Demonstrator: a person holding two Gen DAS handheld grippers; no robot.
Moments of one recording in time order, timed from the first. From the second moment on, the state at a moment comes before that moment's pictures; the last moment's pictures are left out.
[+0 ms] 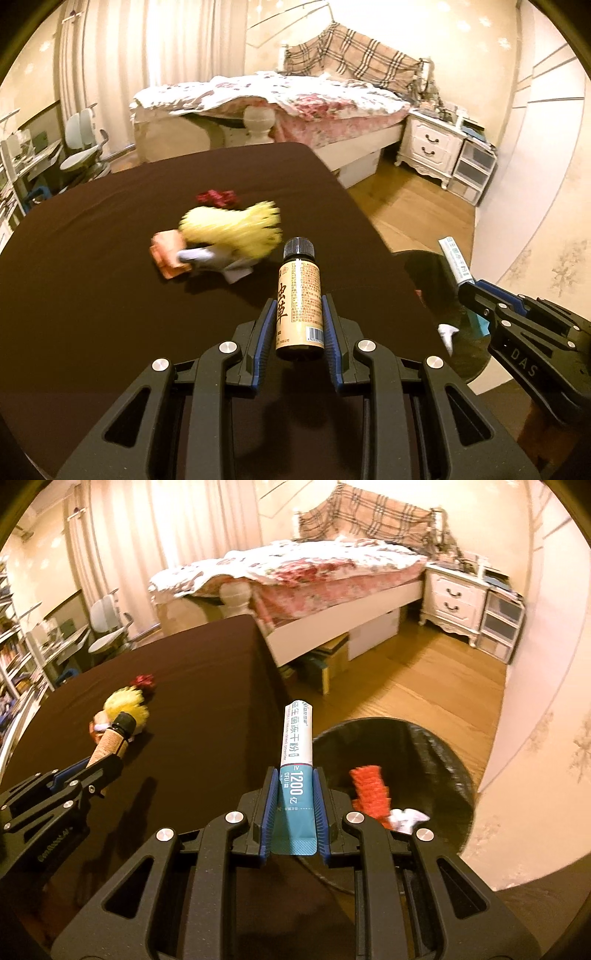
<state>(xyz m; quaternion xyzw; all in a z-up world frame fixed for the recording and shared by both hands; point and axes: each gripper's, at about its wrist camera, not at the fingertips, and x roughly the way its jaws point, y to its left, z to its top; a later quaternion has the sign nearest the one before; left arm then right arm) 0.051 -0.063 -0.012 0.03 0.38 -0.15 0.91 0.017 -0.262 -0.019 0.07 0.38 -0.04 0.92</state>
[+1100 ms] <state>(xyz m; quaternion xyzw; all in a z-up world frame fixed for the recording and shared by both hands) 0.068 -0.178 -0.022 0.09 0.37 -0.22 0.90 0.007 -0.330 -0.036 0.11 0.37 -0.13 0.91</state>
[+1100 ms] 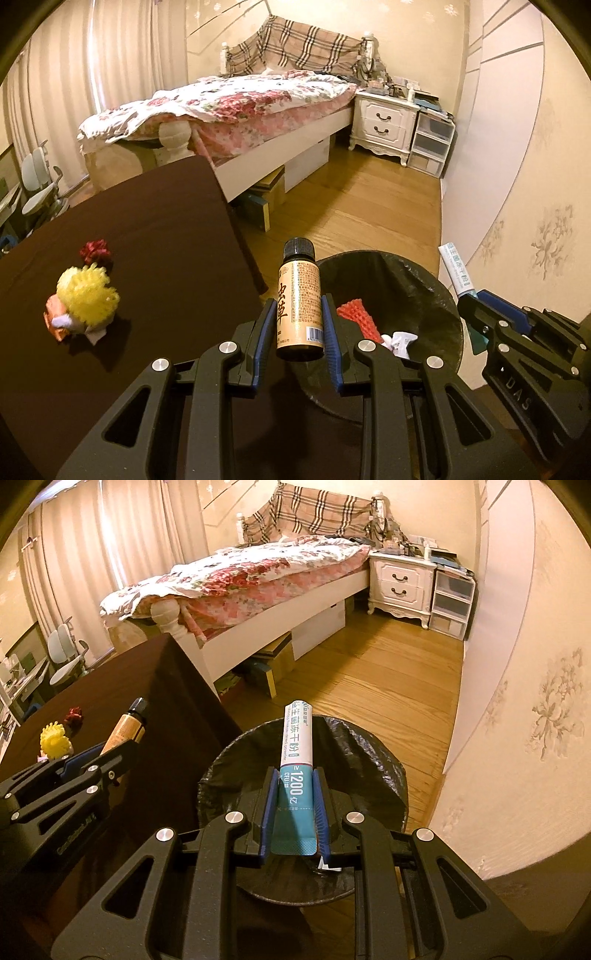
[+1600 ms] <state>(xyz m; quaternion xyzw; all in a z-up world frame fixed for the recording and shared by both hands) 0.073 -0.202 -0.030 0.11 0.39 -0.23 0.89 0.012 -0.342 -0.046 0.12 0.38 -0.14 0.91</state>
